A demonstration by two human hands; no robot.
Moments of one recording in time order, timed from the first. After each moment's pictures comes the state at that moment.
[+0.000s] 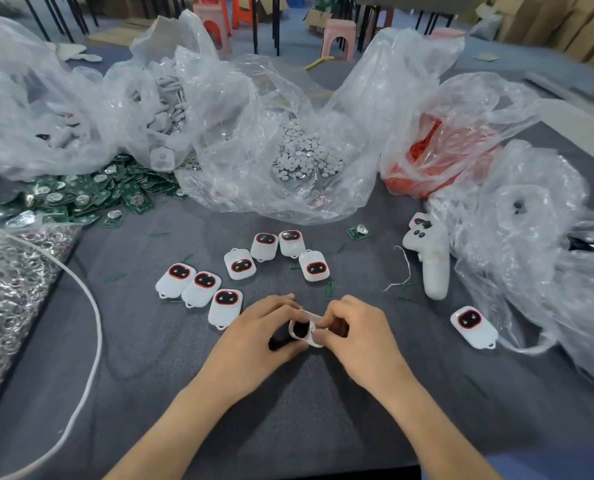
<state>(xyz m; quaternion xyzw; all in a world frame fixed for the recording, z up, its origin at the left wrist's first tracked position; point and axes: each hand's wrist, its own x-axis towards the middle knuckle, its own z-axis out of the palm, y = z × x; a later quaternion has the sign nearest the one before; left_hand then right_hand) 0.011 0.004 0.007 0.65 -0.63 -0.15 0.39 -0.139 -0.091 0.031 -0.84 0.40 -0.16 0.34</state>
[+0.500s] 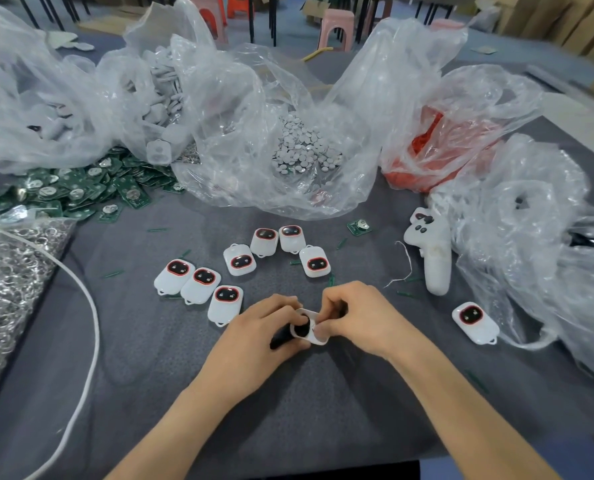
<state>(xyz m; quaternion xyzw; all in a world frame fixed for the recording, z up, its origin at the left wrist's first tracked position) 0.010 0.008 0.006 0.66 -0.64 -0.13 0.37 -0.129 -0.116 0.052 -0.83 0.41 0.00 0.38</state>
